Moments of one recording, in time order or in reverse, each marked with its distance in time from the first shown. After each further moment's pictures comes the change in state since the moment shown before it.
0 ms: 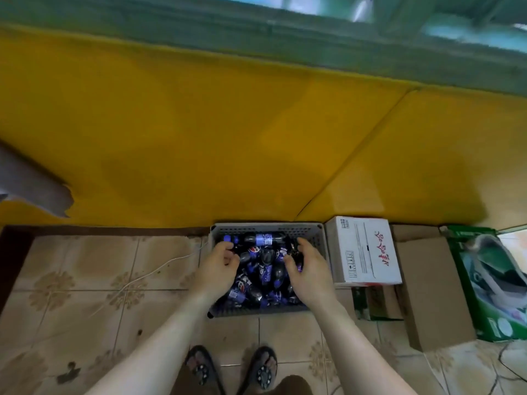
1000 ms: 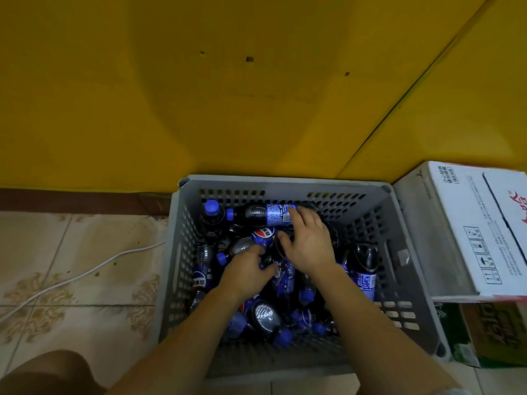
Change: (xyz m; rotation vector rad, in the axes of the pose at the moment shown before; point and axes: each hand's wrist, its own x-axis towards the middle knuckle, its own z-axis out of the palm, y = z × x) left_hand 0.292 -0.274 0.239 0.308 -0.127 0.153; right_hand 0.247 0.252 0.318 -0.428 0.020 -0.267
